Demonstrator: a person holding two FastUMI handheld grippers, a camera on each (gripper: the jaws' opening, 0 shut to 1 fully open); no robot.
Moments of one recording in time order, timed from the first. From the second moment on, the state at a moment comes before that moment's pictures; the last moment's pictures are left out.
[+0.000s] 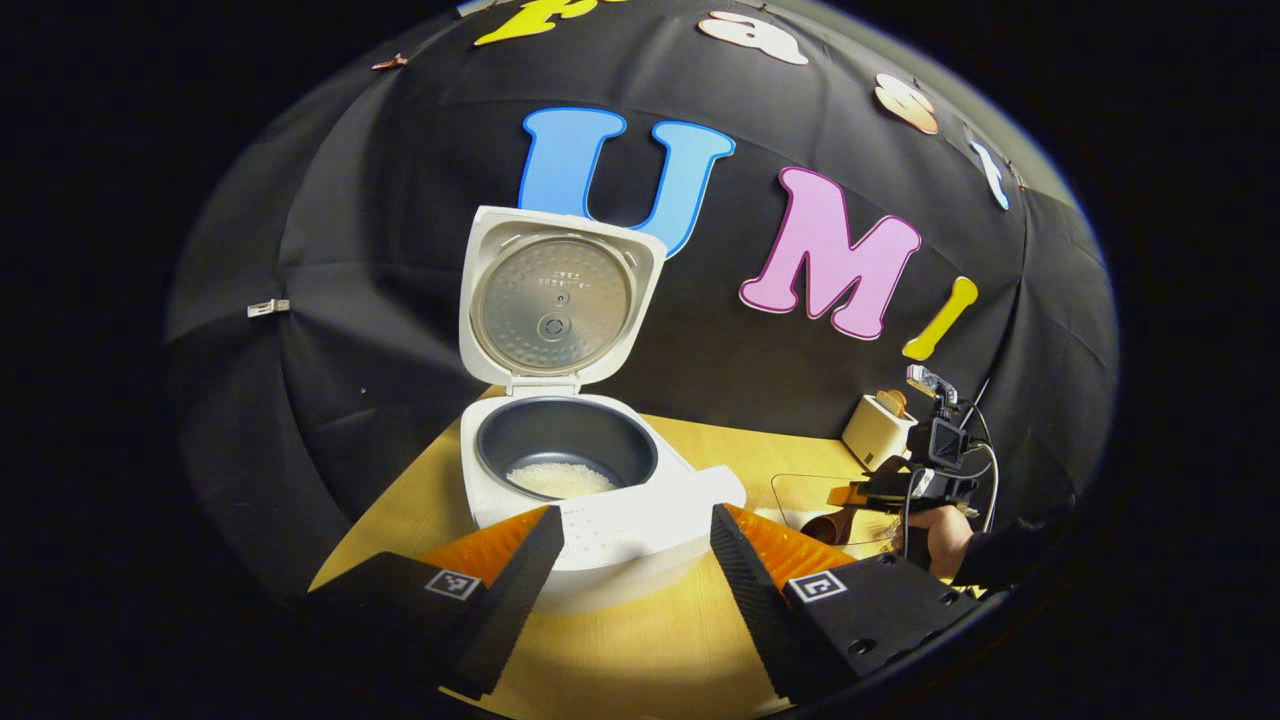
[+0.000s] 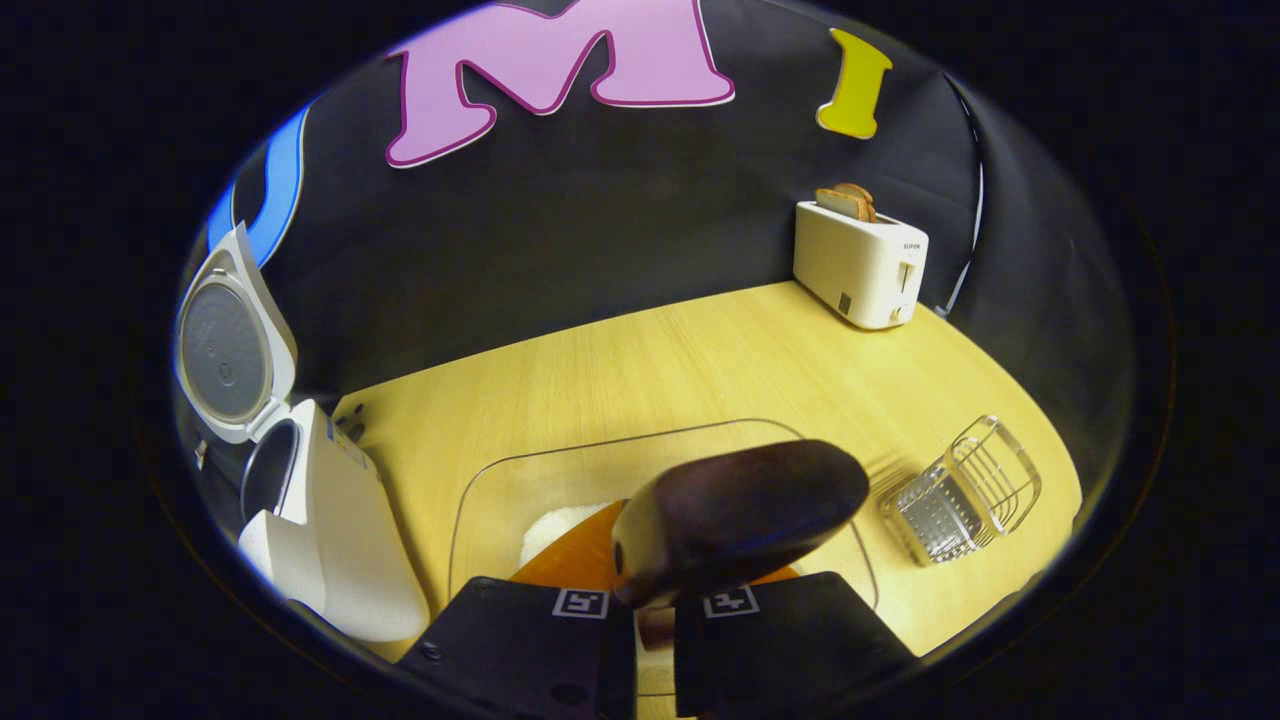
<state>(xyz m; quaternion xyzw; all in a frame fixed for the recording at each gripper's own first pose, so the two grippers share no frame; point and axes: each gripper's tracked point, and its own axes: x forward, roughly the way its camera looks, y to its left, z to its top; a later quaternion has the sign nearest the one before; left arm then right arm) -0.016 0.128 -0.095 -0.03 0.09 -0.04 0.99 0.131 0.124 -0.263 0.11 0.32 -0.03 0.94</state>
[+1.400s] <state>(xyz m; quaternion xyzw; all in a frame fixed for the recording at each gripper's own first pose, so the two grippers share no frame) -0.019 0.124 -0.085 -0.02 0.10 -0.06 0.99 0.110 0.091 -0.239 0.43 0.33 -0.08 0.84</state>
